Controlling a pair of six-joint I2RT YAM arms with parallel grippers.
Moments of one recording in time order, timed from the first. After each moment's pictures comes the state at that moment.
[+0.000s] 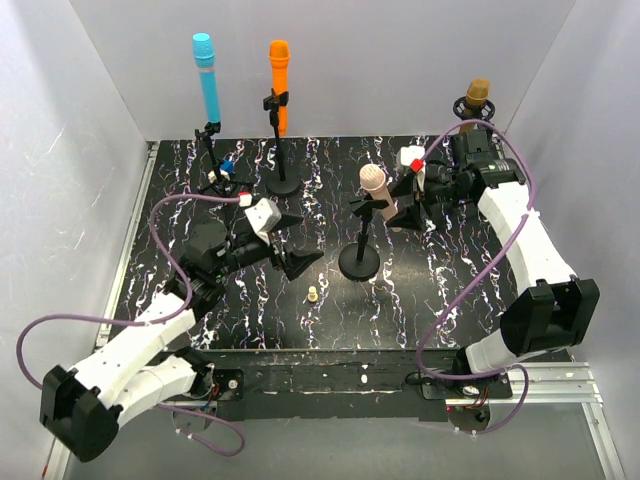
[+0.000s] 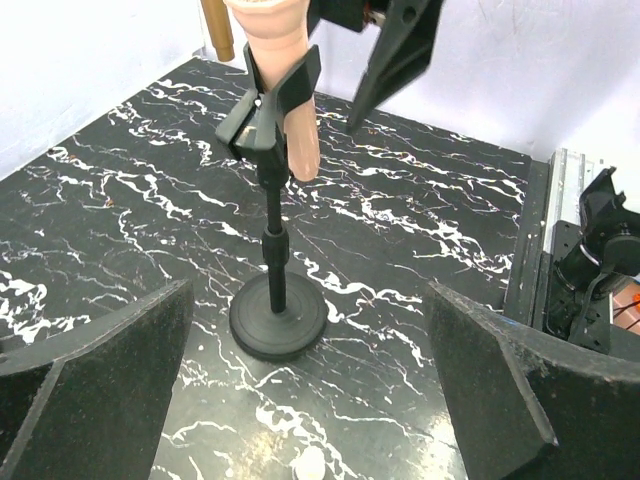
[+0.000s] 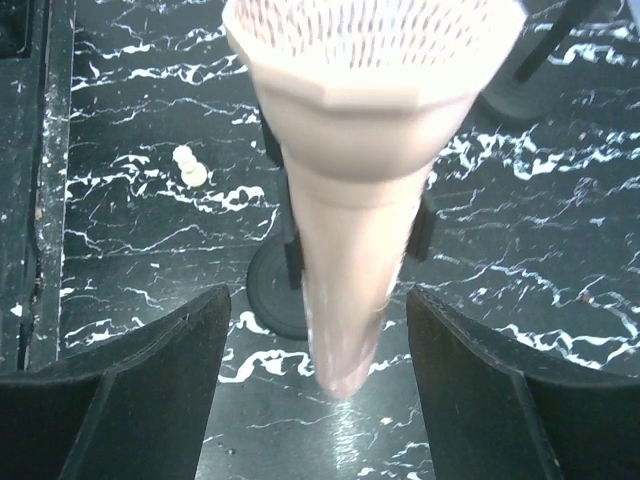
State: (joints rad) left arm -0.59 0.96 0.71 0.28 0.53 -0.05; right arm 0.19 1.48 1.46 -0.98 -1.04 -1.02
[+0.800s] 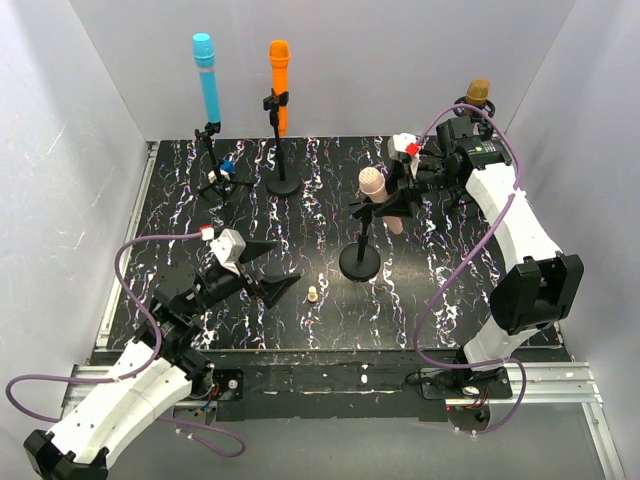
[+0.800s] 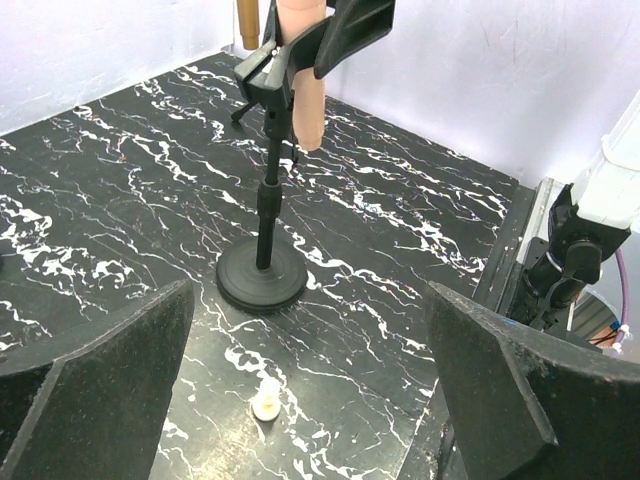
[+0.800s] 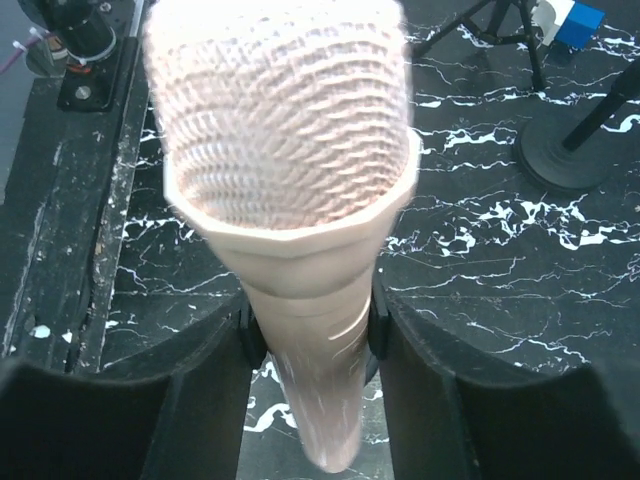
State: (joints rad) left arm -0.59 0.54 0.52 0.10 0.40 -0.16; right arm 0.23 1.64 1.67 -1.12 -1.19 -1.06
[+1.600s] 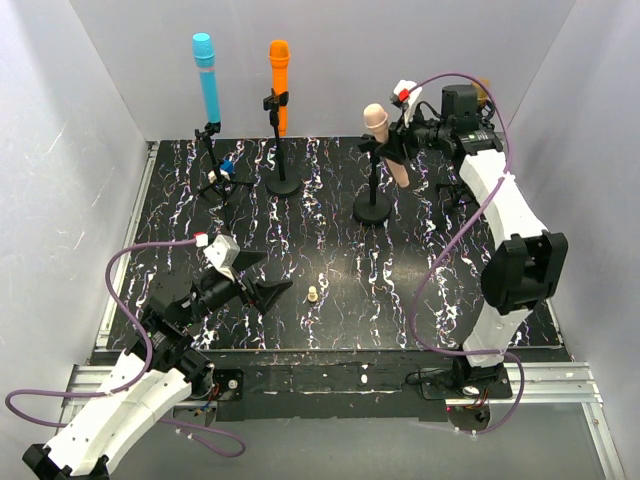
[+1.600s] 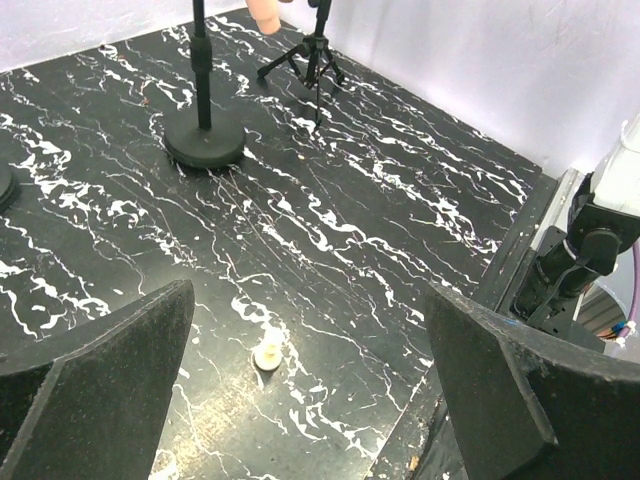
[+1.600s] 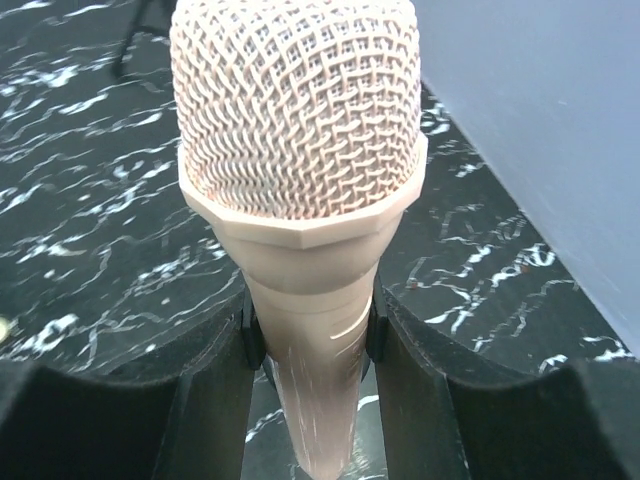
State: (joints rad) left arm -0.59 0.42 0.51 -0.08 0.32 -0.19; right arm 0.21 1.75 1.76 -0.53 -0.81 -0.49
